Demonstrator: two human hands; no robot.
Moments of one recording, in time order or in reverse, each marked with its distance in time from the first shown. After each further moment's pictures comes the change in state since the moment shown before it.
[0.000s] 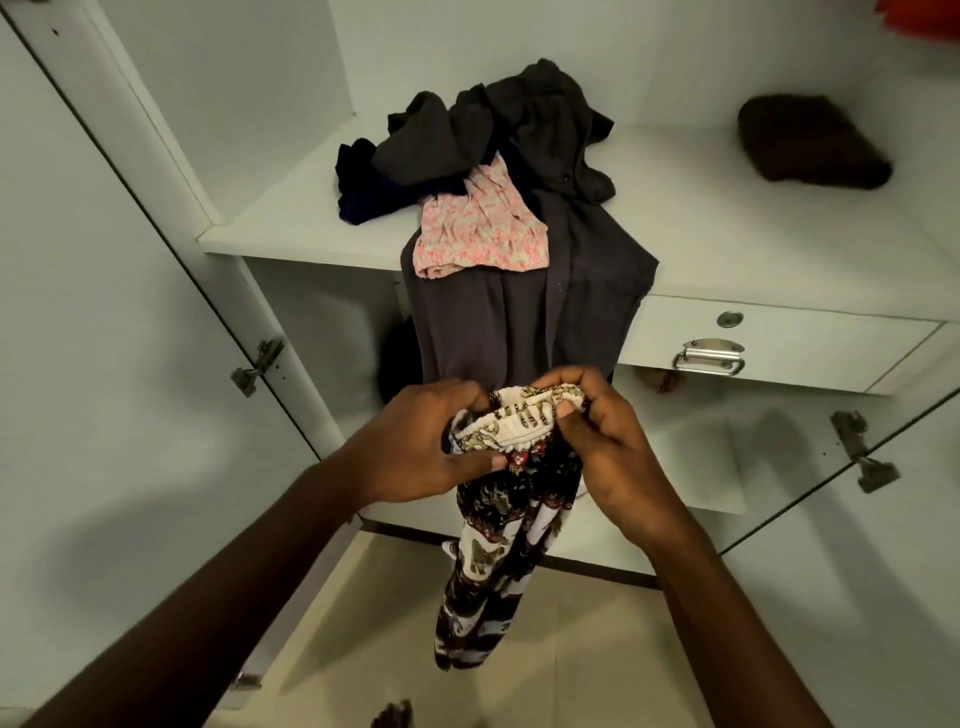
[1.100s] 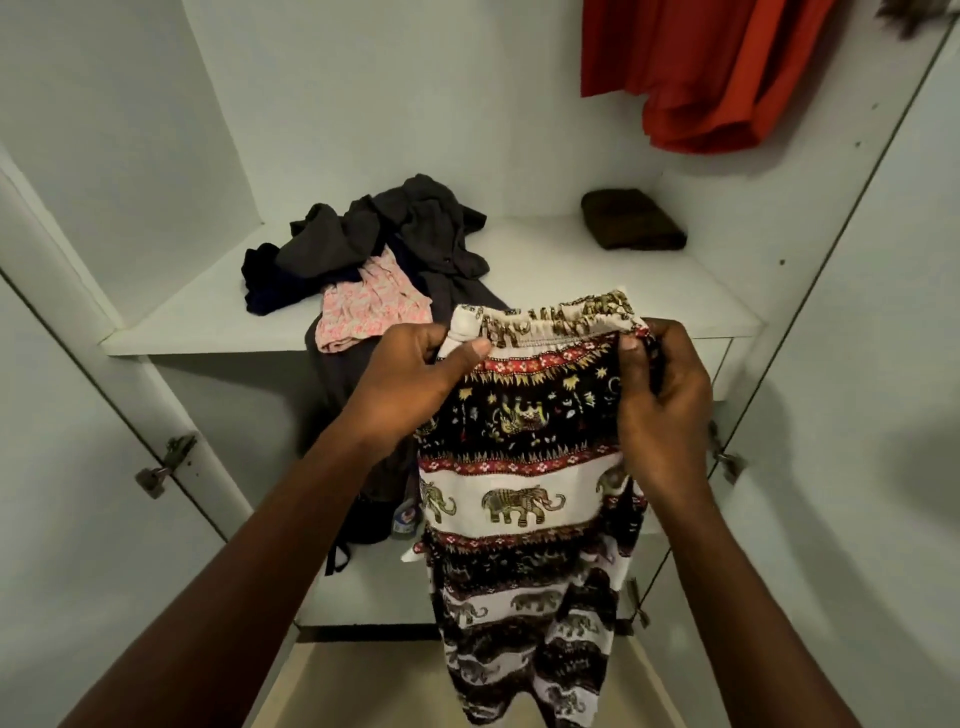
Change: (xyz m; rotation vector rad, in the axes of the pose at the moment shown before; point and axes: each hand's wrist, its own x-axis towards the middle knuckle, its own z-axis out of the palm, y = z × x) left_hand 0.070 0.125 -0.002 -0.421 0.278 0.029; right_hand -0.040 -0.070 -0.101 -0.305 0.751 -0.308
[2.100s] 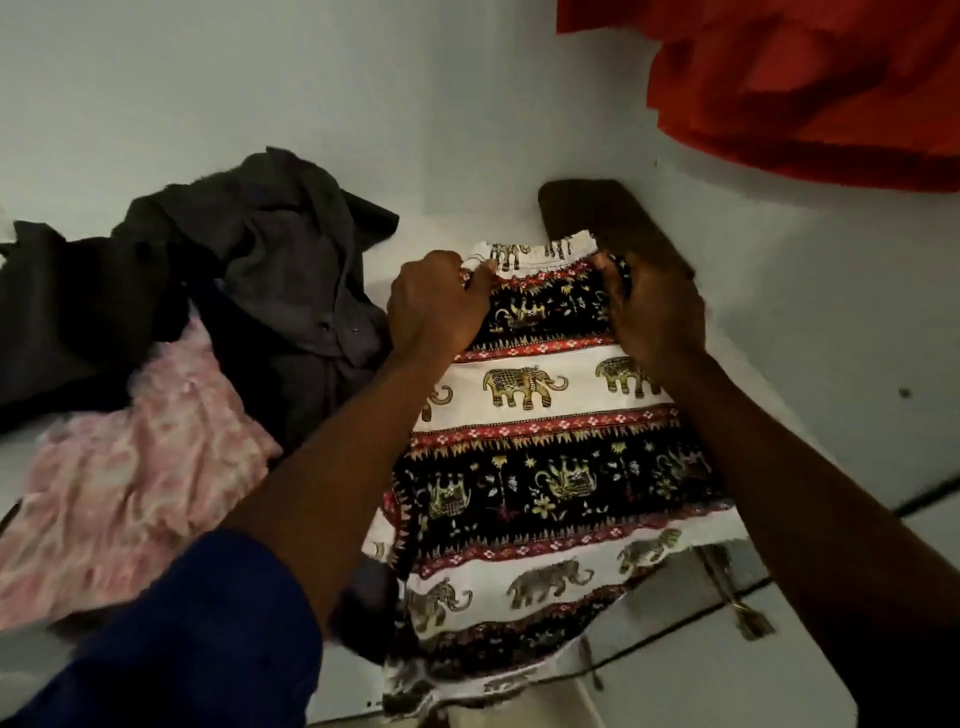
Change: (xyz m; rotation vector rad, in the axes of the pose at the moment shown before) left_hand 0.406 -0.122 0.127 0.540 0.308 0.000; right_hand 0.358 0.212 0.085 -1.032 -0.133 -0.122
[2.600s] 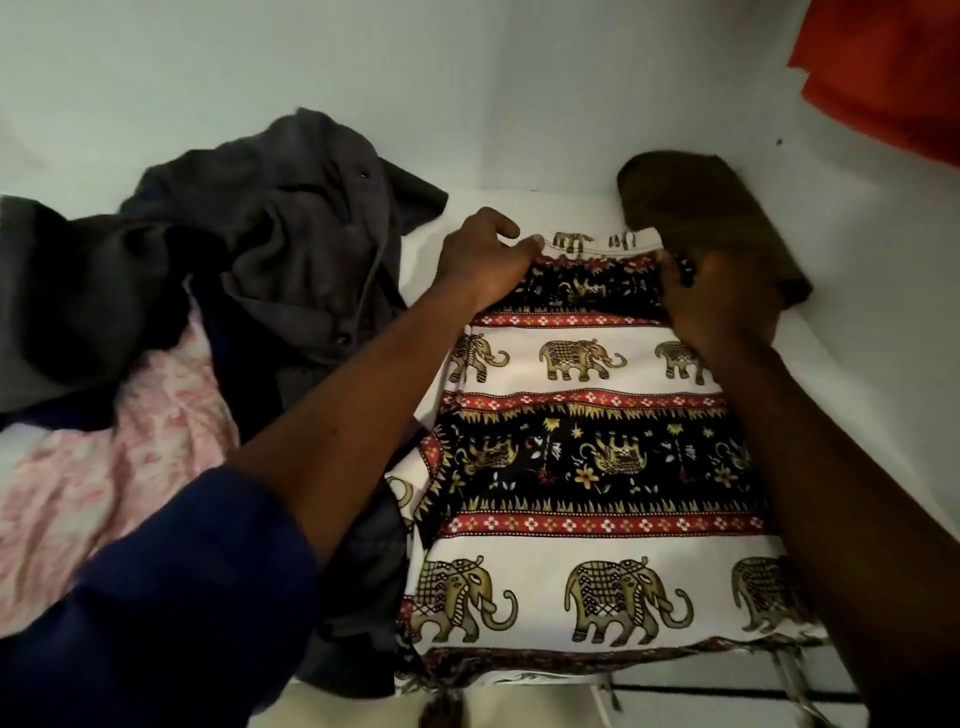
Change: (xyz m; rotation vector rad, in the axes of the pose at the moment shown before) left_hand 0.076 -0.019 0.026 -0.171 -0.298 -0.219; right_hand 0.072 0.024 0.079 -0.042 -0.073 0.053
